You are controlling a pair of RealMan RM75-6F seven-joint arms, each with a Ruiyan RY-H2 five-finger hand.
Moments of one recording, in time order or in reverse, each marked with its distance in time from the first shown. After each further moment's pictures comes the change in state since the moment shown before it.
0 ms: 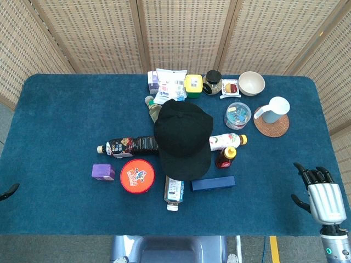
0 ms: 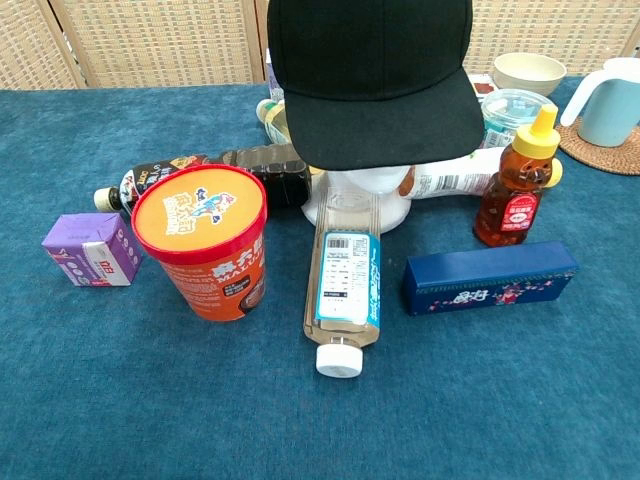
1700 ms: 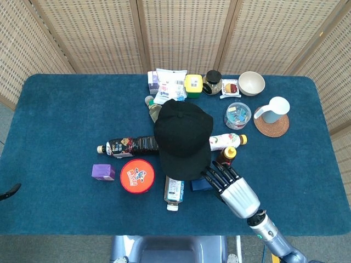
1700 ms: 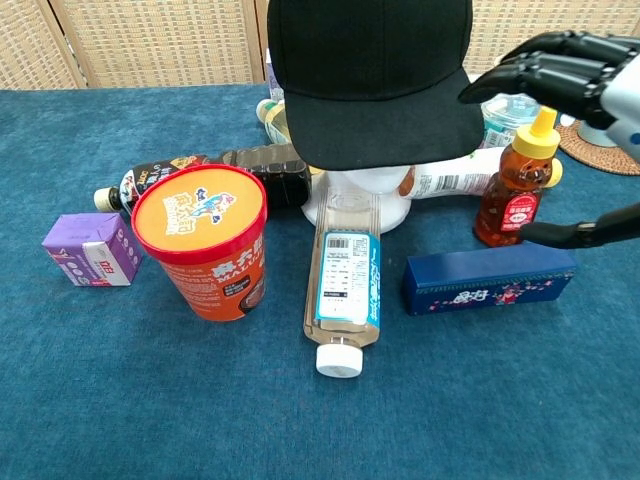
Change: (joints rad) left arm -0.013 0.023 -0.001 -0.017 -0.020 -0.056 -0.031; right arm 0.297 -0.375 0.014 0.172 -0.410 -0.015 -0.146
